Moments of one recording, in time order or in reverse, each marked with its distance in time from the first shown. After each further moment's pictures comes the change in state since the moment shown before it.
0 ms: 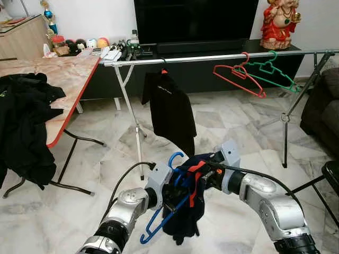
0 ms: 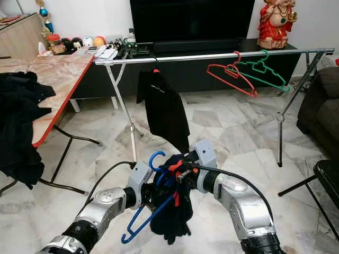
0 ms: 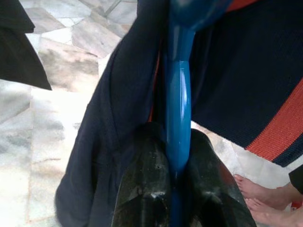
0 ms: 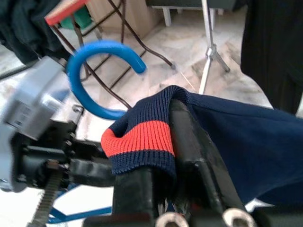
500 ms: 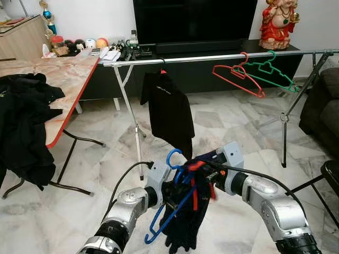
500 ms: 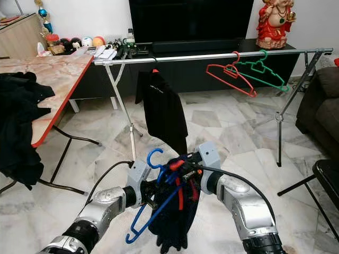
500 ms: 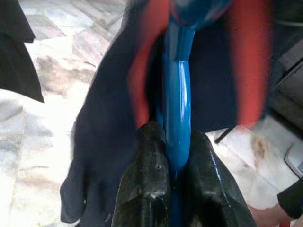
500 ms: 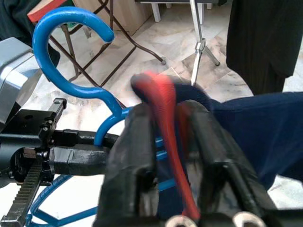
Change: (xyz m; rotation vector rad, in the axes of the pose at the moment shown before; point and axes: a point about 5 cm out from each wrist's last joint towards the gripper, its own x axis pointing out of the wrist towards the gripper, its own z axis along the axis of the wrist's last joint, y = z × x) left arm -0.002 0.002 0.004 -0.078 -0.066 0.007; right arm -0.002 -0.007 -0.003 -0.008 0.016 -0.056
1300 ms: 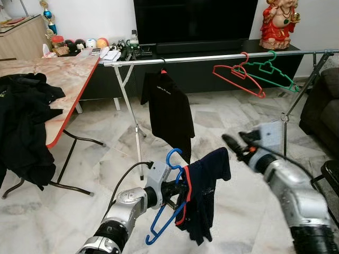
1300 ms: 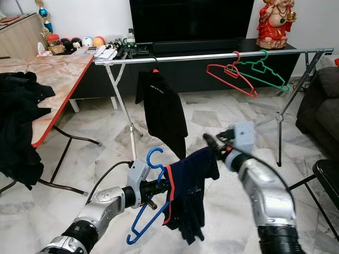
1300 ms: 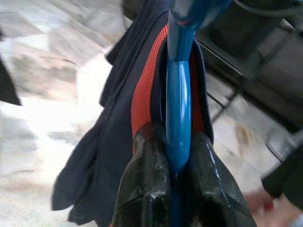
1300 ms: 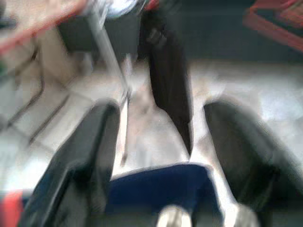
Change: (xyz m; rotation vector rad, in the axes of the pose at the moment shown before) left arm -0.003 -0.005 -0.006 0.030 0.036 -0.110; right arm -0.039 -0.053 0.039 -0.068 -0.208 -0.261
